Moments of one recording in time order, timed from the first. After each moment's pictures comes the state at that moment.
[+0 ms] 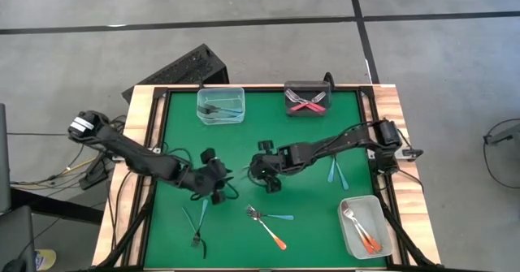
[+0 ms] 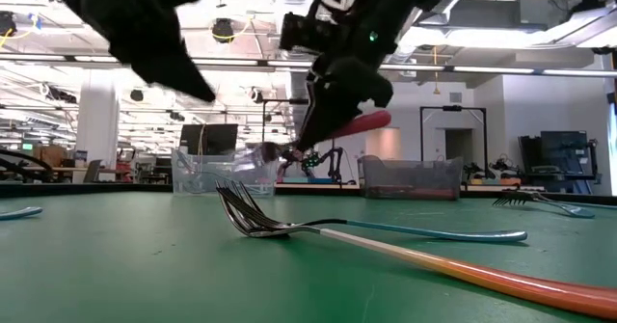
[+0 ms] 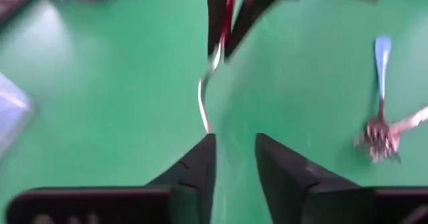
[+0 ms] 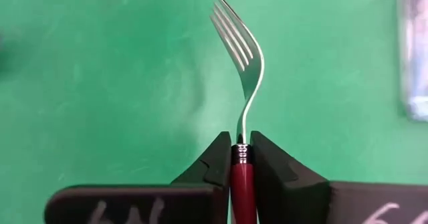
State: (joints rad) left arm -0.40 1.32 0.72 -0.25 -0.56 -0.48; right arm 0.13 1.94 1.41 -0.46 0.24 -0.18
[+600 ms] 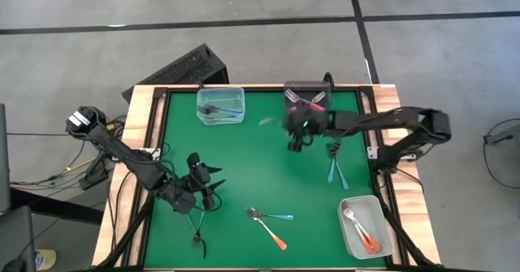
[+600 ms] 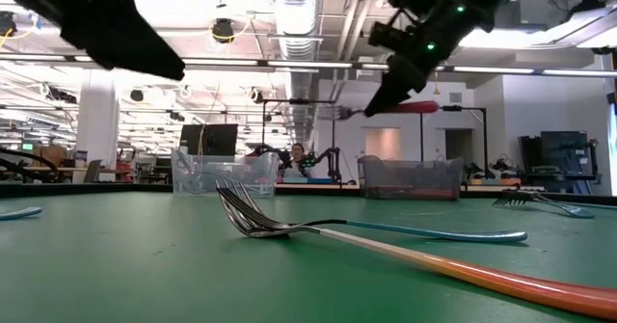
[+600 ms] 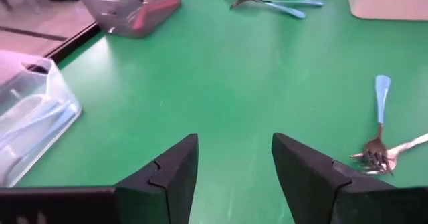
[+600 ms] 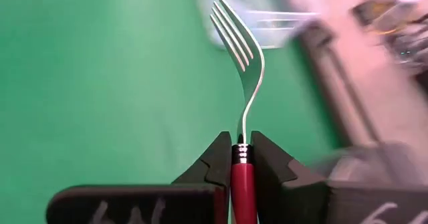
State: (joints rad) left arm -0.62 1.24 0.65 -0.26 -0.89 -0.65; right arm -0.21 1.43 0.92 -0.19 0.24 -0.21
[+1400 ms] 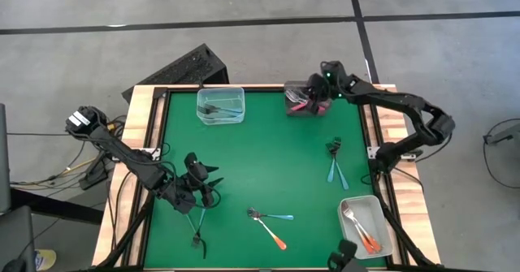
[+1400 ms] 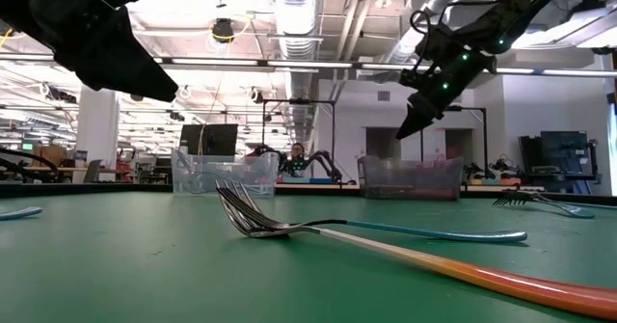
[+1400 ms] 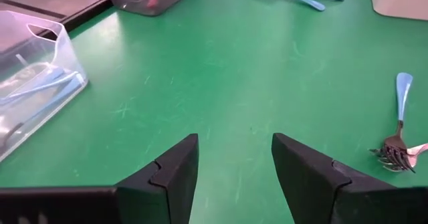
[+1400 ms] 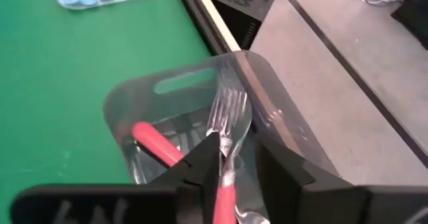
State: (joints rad) left arm -0.62 1.24 0.59 -0.26 -0.91 -0.79; right arm -0.82 1.44 0.88 -0.12 -0.13 -0.39
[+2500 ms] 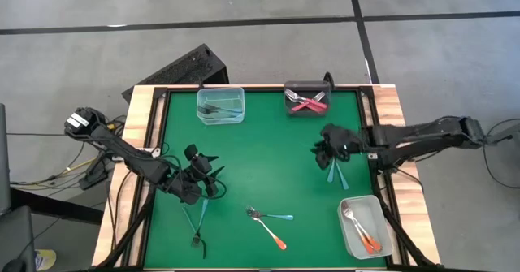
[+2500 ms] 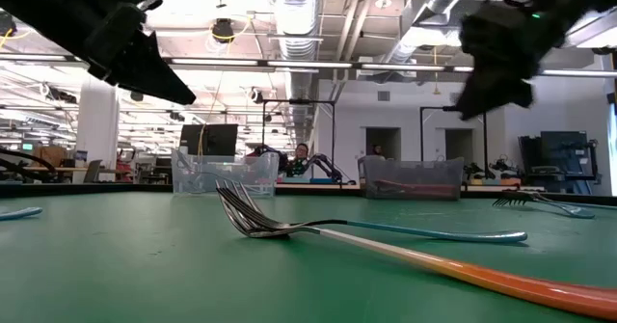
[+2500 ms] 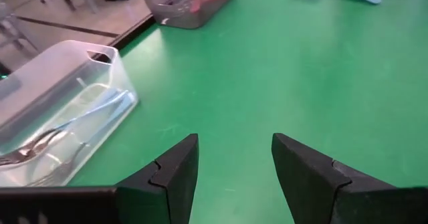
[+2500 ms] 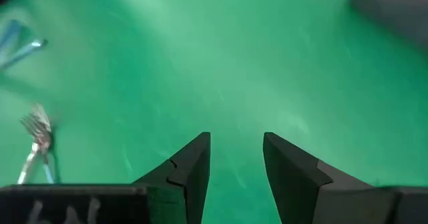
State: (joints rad) left arm -0.50 1.24 0.59 -0.27 -0.96 -0.65; right arm 0.02 0.94 0.62 -0.47 0.24 0.68
